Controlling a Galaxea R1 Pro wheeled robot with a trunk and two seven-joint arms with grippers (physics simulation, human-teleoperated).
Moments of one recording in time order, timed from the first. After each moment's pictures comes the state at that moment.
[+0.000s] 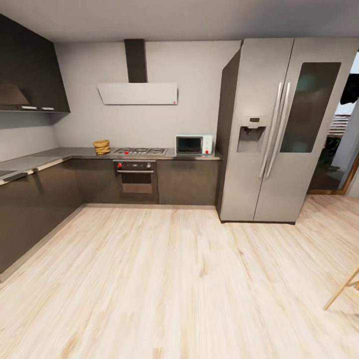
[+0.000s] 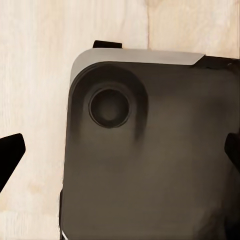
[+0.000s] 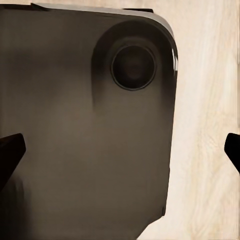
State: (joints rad) left arm 0.00 0.00 0.02 -0.09 0.09 -0.06 -0.01; right arm 0.00 0.00 0.01 0.00 0.00 -0.07 0.00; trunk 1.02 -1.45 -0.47
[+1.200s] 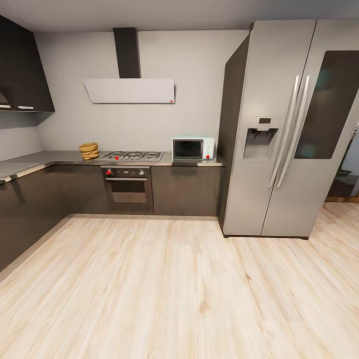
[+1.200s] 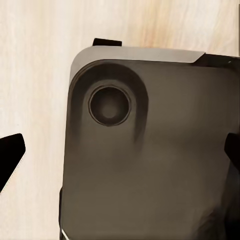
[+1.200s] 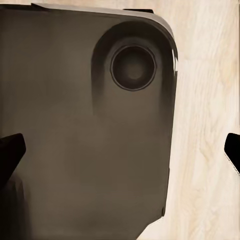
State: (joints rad) left arm 0.00 0.00 0.02 -0.09 0.09 -0.05 -0.01; right arm 0.00 0.00 0.01 0.00 0.00 -0.08 0.00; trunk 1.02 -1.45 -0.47
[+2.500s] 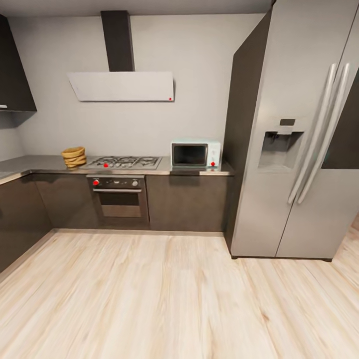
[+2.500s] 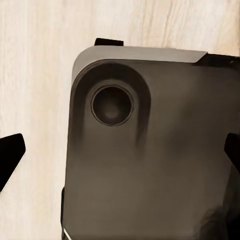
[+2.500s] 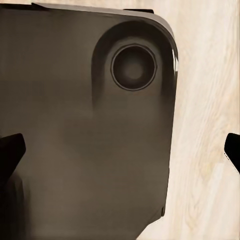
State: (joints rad) left arm 0.00 0.00 0.02 -0.09 0.09 -0.05 -0.01; right arm 0.00 0.00 0.01 0.00 0.01 -0.08 0.00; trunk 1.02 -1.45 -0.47
